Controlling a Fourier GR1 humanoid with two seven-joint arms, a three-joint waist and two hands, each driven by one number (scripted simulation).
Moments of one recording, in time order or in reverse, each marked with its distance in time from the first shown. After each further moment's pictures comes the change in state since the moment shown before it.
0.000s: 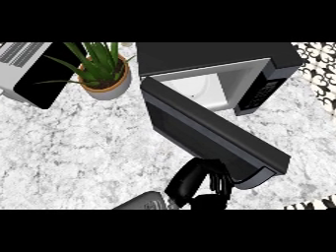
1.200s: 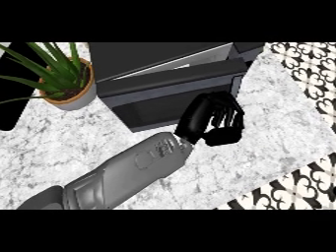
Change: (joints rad) left arm -0.417 -0.006 0.148 0.178 0.198 0.137 -0.023; right arm -0.141 -0.091 0.064 -0.174 -0.116 0.079 0.144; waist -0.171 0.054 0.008
